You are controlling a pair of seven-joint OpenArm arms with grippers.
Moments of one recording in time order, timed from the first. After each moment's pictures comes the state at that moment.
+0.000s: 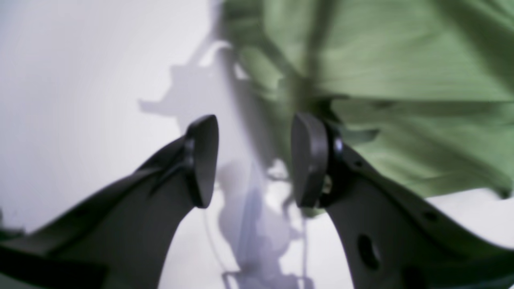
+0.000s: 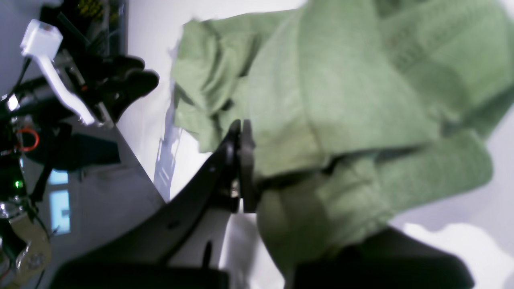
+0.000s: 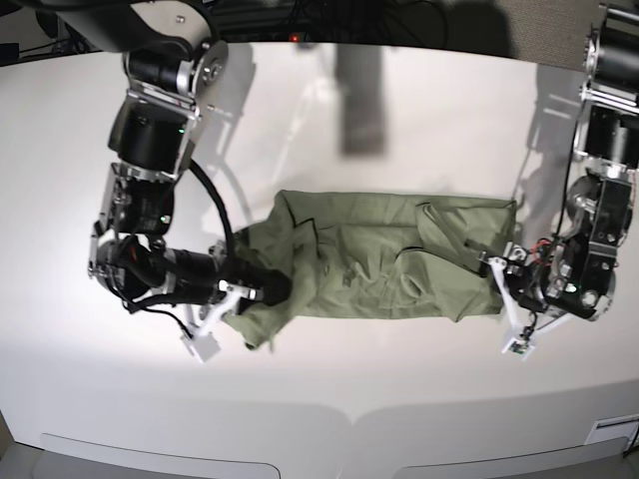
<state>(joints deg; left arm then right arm) -22.6 -24.4 16.6 77.0 -16.5 -11.6 67.2 23.7 -0.3 22.7 69.2 44.9 34.4 -84.2</state>
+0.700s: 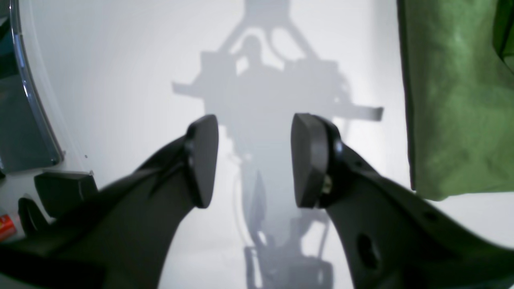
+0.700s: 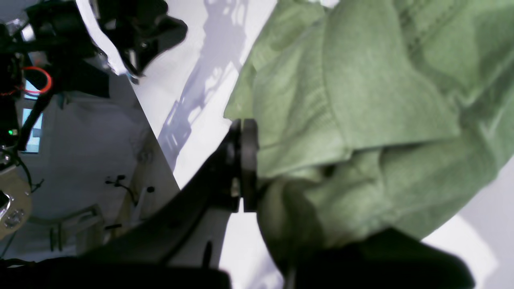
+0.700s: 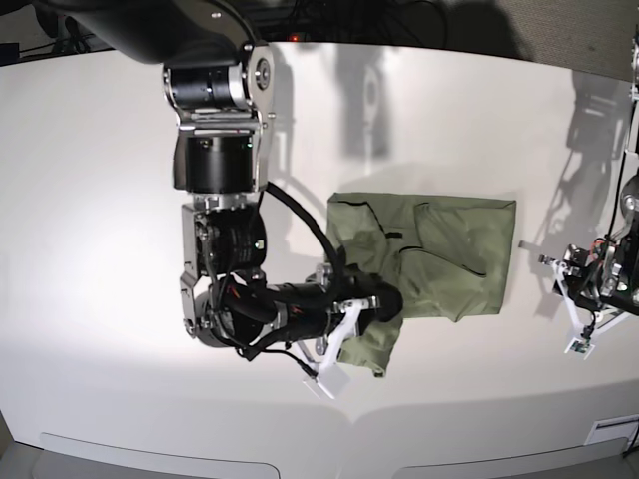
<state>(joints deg) -22.6 -33.1 16.6 77.2 -17.8 -9.9 66.6 27.7 -9.1 5.7 69.2 42.1 34.4 -80.7</state>
